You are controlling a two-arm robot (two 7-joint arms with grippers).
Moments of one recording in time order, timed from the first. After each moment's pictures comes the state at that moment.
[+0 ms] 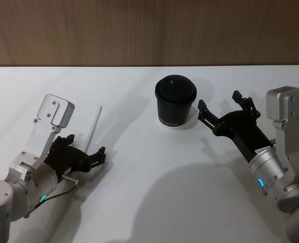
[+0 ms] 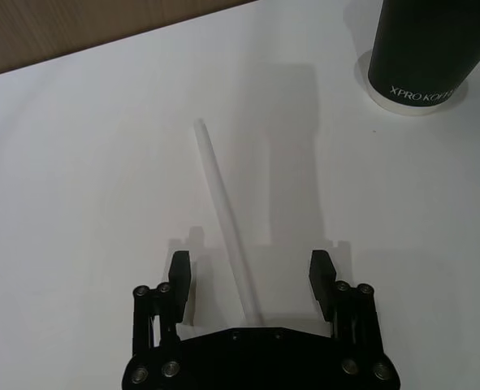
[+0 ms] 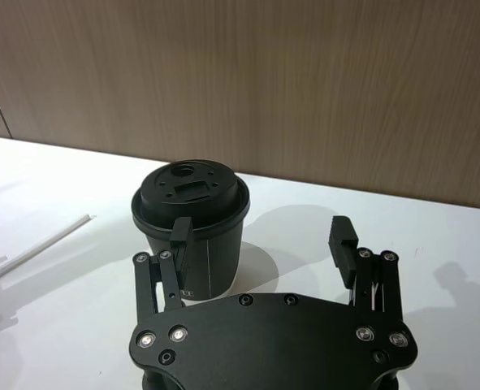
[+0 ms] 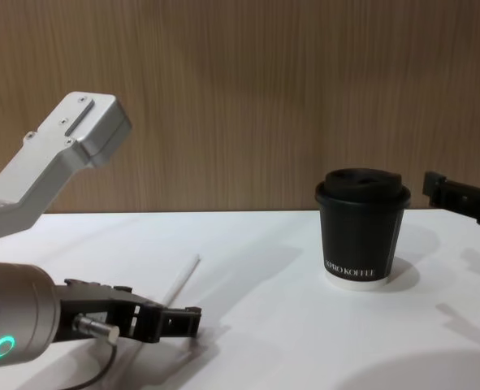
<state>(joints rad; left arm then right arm) -0.09 0.31 0.33 -1.79 -0.22 0.57 -0.10 -0.01 0.34 -0.23 -1.77 0.29 0.03 0.07</state>
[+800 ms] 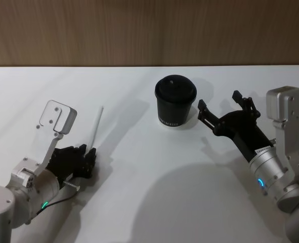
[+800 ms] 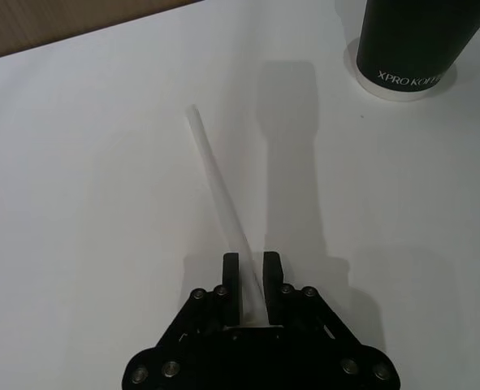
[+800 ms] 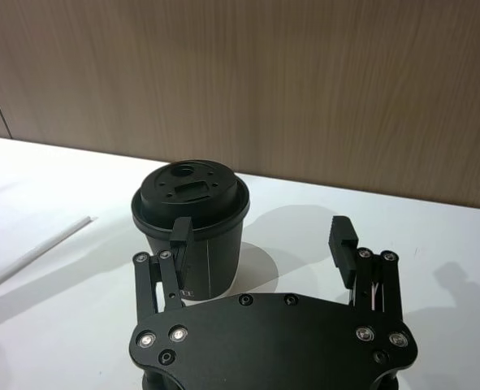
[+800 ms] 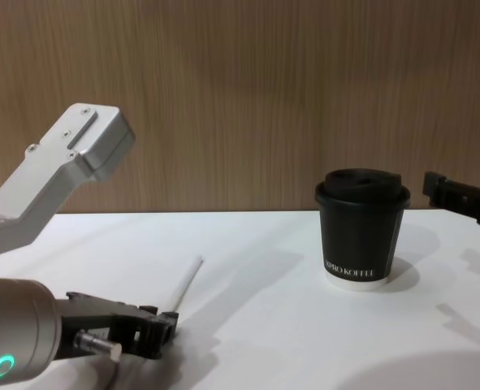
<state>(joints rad) -0.06 0.30 0.32 -1.80 -0.20 0.56 -0.12 -0.01 0.34 -0.23 -1.77 0.29 0.03 0.07</state>
